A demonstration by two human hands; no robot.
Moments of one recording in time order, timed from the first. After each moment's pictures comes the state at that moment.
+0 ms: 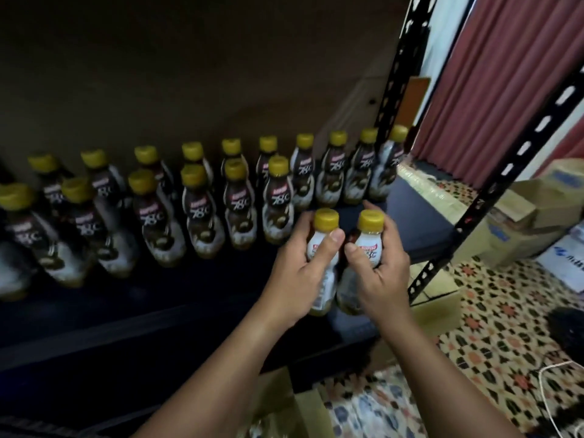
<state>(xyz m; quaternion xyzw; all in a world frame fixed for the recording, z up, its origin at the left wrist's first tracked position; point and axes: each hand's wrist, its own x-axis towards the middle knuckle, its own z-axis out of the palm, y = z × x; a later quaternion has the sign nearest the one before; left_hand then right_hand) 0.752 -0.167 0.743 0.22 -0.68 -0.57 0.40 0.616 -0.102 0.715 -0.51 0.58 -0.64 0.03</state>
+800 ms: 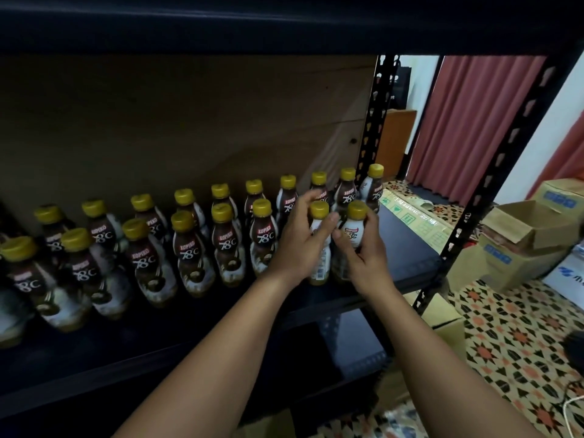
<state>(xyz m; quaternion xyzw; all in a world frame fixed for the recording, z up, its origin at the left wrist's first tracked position) 0.683 -0.230 0.774 0.22 -0.74 -0.49 0.40 0.551 -0.158 0.731 -0.52 0.60 -0.61 0.07</state>
